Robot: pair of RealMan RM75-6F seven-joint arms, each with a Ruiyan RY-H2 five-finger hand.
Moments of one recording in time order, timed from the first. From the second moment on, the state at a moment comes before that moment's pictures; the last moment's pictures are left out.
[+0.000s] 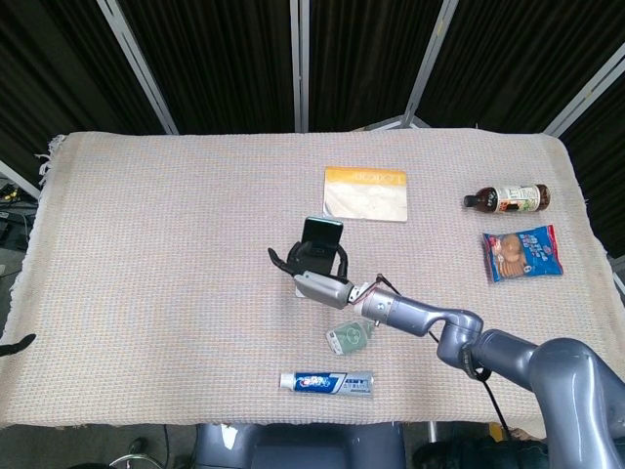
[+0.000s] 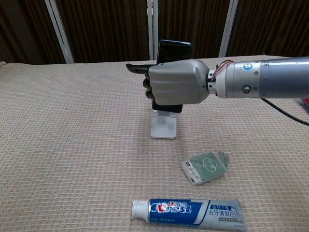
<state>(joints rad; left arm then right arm) -0.08 -1.06 -0.10 -1.59 1.27 1.34 -0.09 1.08 -1.60 0.06 -1.04 -1.95 0.89 -1.18</state>
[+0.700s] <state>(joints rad) -0.09 -1.07 -0.10 -1.59 1.27 1.34 -0.09 1.08 -1.64 0.04 -1.00 -1.95 0.92 -1.17</state>
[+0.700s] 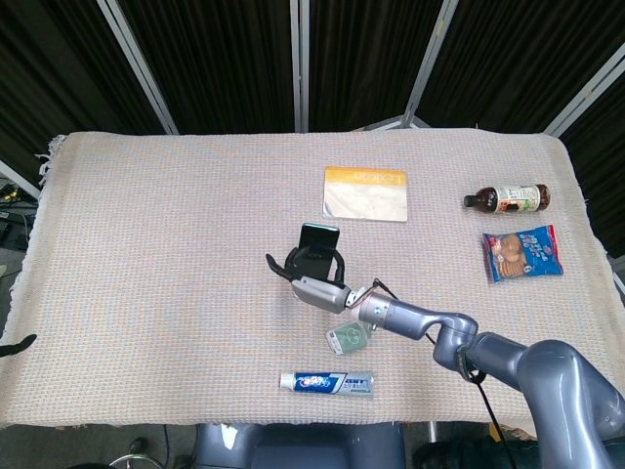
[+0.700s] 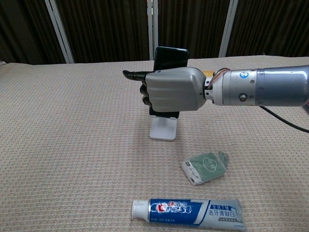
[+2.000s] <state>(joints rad) -0.06 -1.08 -0.08 -1.60 1.42 1.48 -0.09 0.60 -1.39 0.08 -1.35 -1.63 1.45 -0.63</state>
